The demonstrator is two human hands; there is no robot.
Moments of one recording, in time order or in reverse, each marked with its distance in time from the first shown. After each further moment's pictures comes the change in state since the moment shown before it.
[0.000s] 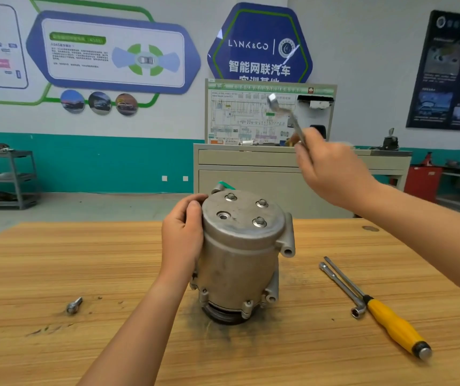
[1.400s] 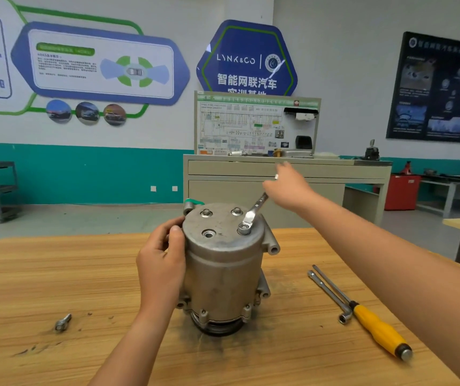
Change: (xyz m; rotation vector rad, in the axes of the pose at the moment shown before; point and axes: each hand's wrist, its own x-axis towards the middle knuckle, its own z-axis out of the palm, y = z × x) left_hand -0.022 0.001 -0.019 0.093 0.091 0.060; right_hand 0.028 -0.010 0.044 0.231 -0.370 0.736
